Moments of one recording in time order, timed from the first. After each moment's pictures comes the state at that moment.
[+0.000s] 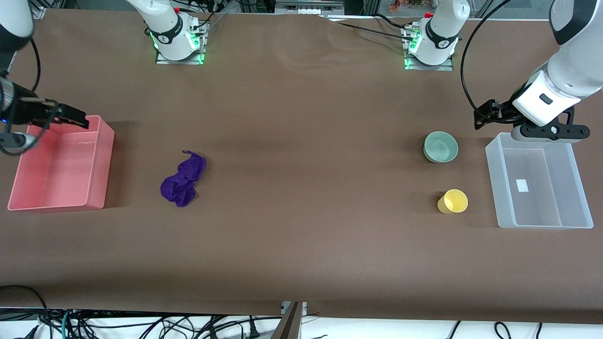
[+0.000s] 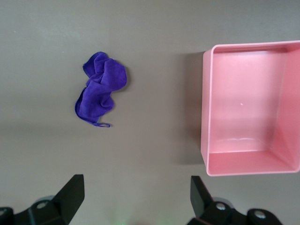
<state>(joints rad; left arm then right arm) 0.00 -0.01 -0.09 -1.75 0.00 1.68 -0.08 -0.04 0.13 0.01 -1.60 -0.01 1.58 -0.05</state>
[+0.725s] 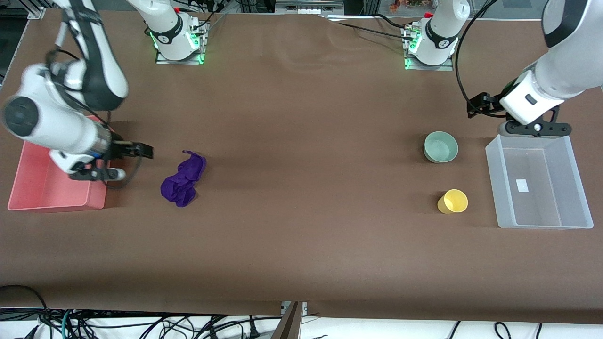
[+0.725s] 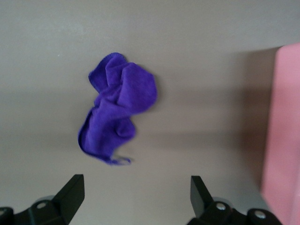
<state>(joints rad) -0.01 -0.01 -0.12 -1.80 0.00 1.57 -0.08 -0.01 0.26 0.11 -1.93 0.02 2.06 0.13</state>
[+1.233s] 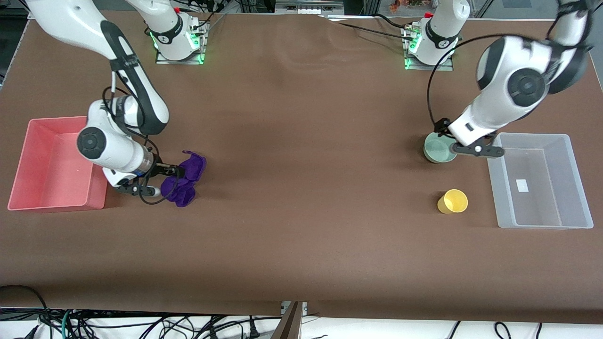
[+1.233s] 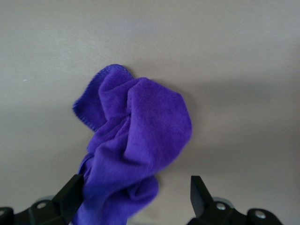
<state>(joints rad) 0.00 0.05 -0.15 -2.24 0.07 2.12 0.00 0.02 0.45 0.12 -2.04 0.02 2.42 0.24</state>
